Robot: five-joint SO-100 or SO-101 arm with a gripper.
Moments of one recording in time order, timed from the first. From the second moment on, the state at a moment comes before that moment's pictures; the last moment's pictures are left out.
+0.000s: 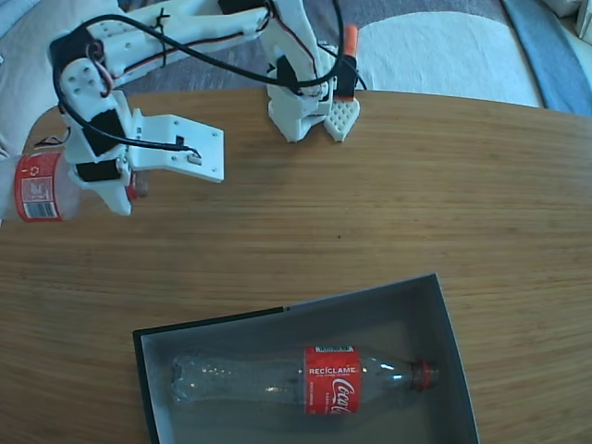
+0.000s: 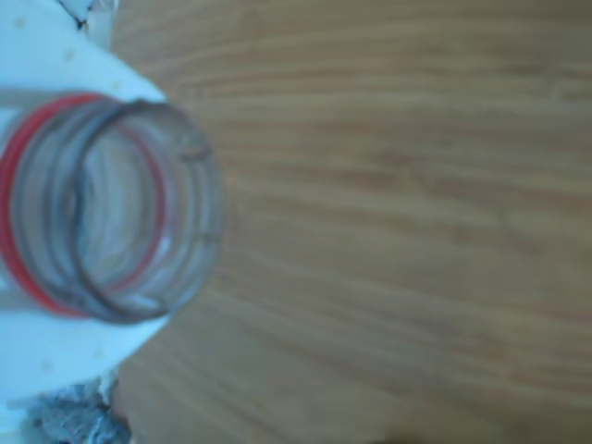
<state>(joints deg) 45.4 73.8 58.4 93.1 -58.0</state>
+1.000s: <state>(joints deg) 10.5 79.1 58.5 93.4 -30.9</state>
